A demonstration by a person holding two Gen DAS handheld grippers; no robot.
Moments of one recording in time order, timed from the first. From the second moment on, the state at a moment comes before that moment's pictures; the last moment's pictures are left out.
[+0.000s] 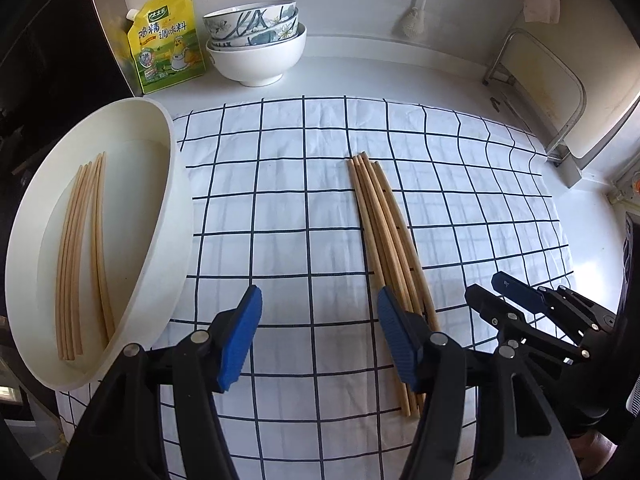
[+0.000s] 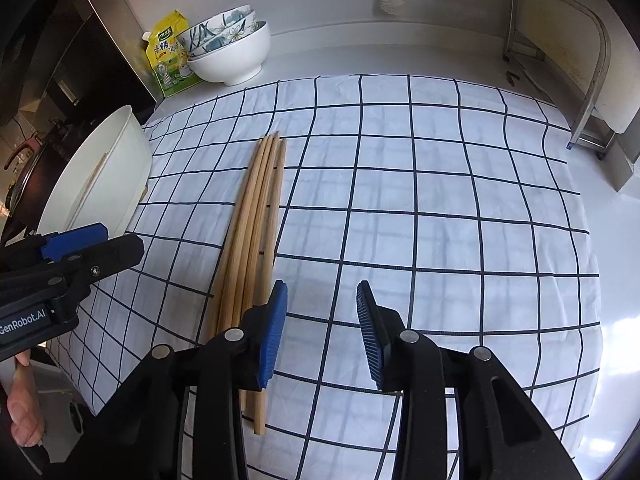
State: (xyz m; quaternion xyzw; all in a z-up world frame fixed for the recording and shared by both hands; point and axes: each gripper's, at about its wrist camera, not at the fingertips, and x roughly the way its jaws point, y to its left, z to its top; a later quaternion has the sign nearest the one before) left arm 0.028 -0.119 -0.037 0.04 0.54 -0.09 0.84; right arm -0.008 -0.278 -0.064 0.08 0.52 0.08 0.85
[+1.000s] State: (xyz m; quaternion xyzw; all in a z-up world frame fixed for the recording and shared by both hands) left arm 0.023 -0.111 -0.058 0.03 0.56 -0.08 0.82; right arm -0.004 -0.255 -0.084 0.06 0.53 0.10 0.84
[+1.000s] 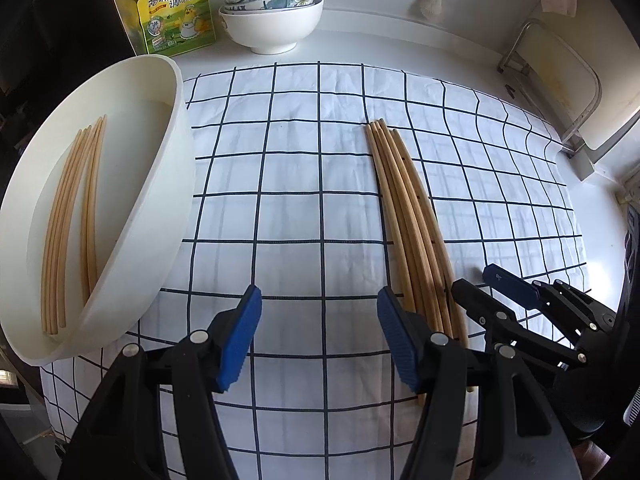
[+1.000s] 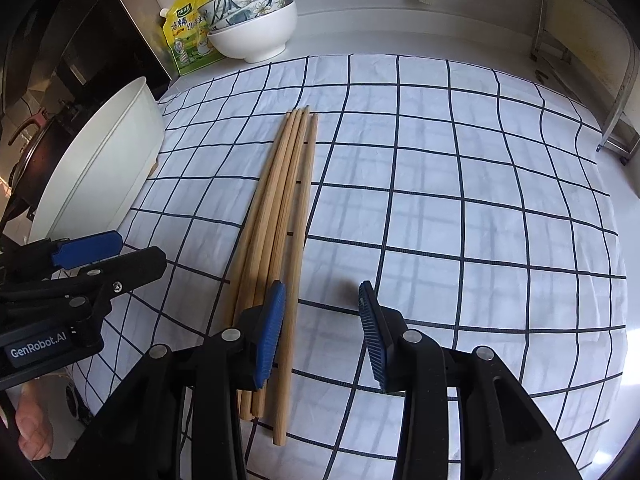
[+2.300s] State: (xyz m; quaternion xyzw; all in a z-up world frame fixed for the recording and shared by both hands) left arm 0.036 -0.141 -0.092 0.04 0.56 -0.09 0.82; right arm 0.005 -0.306 -0.080 0.05 0.50 0.07 0.86
